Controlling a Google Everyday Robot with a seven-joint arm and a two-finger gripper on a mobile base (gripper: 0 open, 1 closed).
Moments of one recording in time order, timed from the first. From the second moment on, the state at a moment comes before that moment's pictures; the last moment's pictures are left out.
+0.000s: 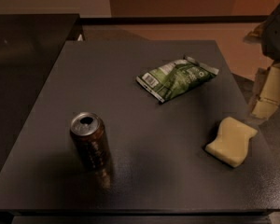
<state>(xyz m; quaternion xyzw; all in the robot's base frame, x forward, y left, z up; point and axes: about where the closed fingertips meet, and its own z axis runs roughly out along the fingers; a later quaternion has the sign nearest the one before) 0.438 -0.217 0.976 -0.60 0.78 -0.03 0.16</state>
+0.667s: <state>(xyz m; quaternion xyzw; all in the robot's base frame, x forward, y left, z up) 0.438 -0.216 0.976 -0.61 0.78 -0.03 0.16</state>
